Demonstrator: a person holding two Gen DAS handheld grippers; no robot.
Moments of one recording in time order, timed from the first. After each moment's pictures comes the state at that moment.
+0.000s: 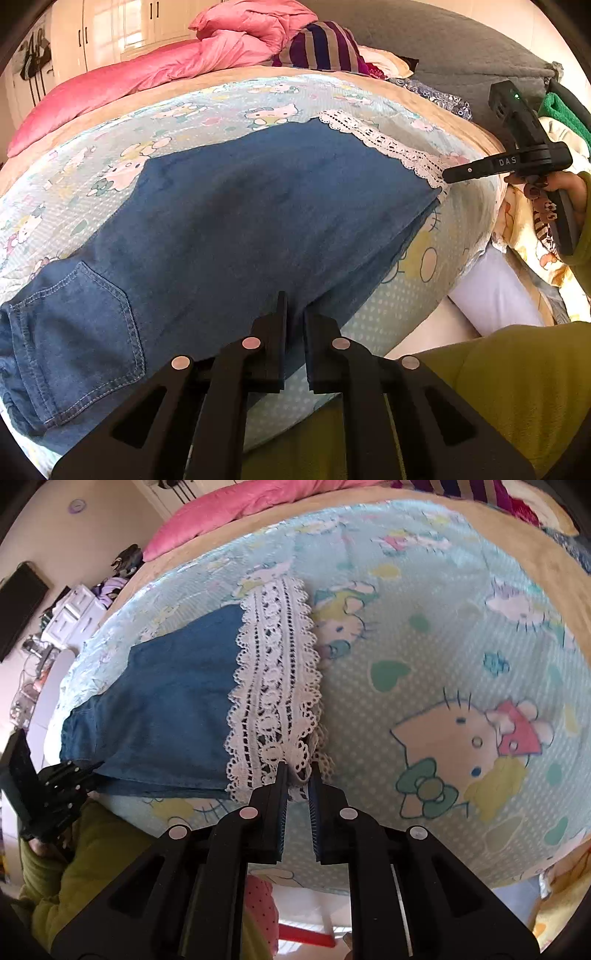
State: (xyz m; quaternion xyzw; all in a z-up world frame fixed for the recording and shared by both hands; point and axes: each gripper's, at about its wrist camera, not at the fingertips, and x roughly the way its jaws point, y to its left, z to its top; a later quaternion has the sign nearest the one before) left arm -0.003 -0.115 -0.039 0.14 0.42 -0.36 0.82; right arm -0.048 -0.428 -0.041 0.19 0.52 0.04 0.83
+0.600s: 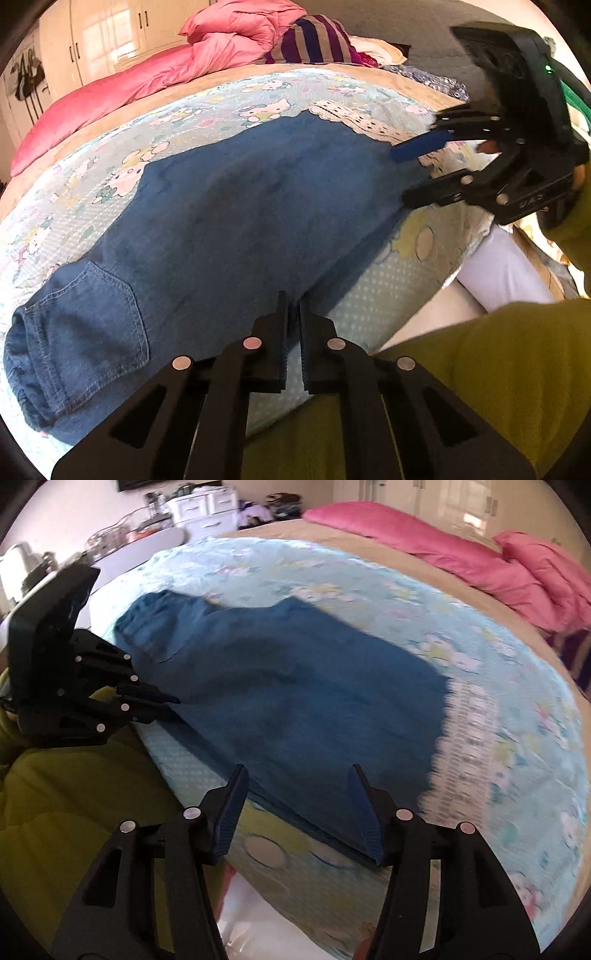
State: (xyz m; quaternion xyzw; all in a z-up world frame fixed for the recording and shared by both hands) left arm -0.024 -0.115 -0.036 0.19 0.42 -0.36 0.81; right arm -0.035 -0.267 -0.020 -0.12 0.44 0.26 0.85
